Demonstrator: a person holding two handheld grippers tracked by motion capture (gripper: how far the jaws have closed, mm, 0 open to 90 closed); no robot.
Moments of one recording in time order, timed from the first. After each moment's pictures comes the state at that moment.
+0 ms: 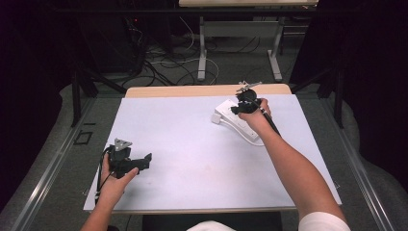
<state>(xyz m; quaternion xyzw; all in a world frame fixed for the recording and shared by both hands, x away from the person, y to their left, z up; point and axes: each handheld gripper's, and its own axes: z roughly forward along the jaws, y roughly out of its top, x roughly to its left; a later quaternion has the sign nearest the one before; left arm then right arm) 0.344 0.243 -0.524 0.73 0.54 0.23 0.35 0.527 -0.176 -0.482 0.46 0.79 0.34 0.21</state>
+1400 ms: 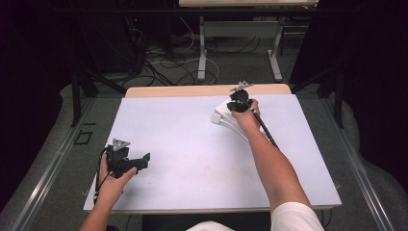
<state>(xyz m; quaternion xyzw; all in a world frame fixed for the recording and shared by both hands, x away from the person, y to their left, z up) 0.345 0.248 -0.525 0.72 0.55 0.23 0.35 0.561 -0.159 -0.516 0.47 0.77 0.37 0.22</state>
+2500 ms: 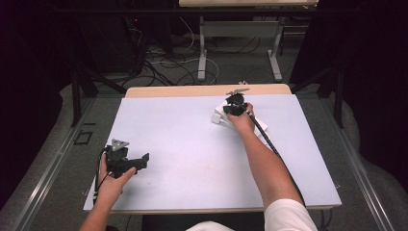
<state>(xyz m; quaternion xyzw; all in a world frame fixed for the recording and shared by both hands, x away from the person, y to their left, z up) 0.345 0.251 -0.527 0.72 0.55 0.23 0.35 0.568 -0.147 -0.540 0.47 0.77 0.38 0.20</state>
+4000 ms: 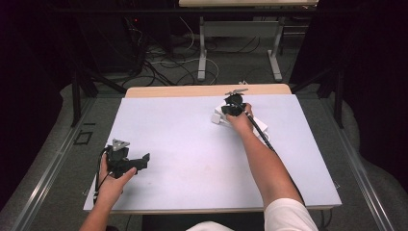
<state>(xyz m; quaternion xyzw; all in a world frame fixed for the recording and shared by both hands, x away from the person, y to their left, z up) 0.345 0.250 -0.527 0.73 0.55 0.22 0.34 0.568 -0.142 -0.542 0.48 0.76 0.39 0.20</state>
